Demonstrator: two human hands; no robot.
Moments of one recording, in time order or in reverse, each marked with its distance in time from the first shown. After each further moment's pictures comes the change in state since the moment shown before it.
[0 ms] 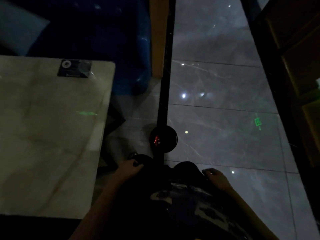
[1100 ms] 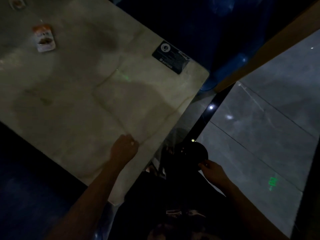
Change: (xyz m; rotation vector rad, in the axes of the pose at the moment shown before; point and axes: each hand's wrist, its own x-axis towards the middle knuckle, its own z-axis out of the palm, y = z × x) left_hand 0.001 -0.179 -0.156 -0.401 0.572 -0.270; right_hand 0.039 -0.292 0.110 -0.619 -0.162 -0.325
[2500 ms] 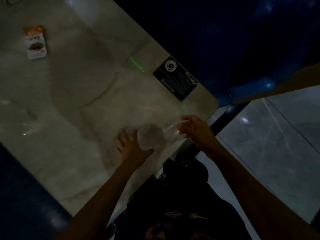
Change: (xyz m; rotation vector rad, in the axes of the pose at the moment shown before) left_hand 0.111 0.116 0.018 -0.048 -0.100 -0.254; right_hand 0.139 -0.225 -0.173 0.515 -0.255 -0.418
